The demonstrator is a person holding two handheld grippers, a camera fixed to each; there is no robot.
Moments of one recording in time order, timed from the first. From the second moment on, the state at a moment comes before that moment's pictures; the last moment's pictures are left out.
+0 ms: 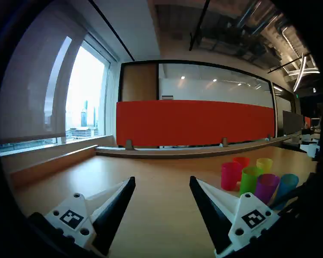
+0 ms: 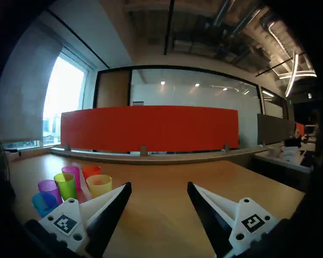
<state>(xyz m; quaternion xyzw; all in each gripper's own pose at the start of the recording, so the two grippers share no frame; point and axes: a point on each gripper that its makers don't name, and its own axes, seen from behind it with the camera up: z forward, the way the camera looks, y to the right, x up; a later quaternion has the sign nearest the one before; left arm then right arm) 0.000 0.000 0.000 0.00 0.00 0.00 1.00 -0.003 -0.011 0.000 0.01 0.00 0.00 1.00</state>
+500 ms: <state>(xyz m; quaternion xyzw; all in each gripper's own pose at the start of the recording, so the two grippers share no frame) 0.000 0.003 0.001 -0.01 0.00 0.00 1.00 -0.002 -0.003 0.002 0.01 0.00 0.00 1.00</state>
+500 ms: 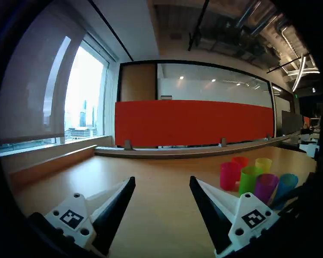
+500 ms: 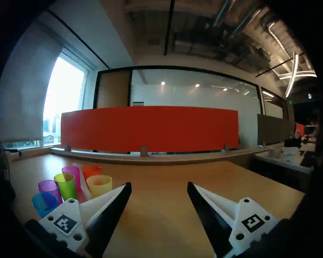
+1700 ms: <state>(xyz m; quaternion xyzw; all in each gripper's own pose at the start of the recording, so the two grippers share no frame) 0.144 0.022 0.041 -0.07 -0.01 -0.01 1.00 0.136 -0.004 0.018 0.06 -0.03 0.01 1.00</state>
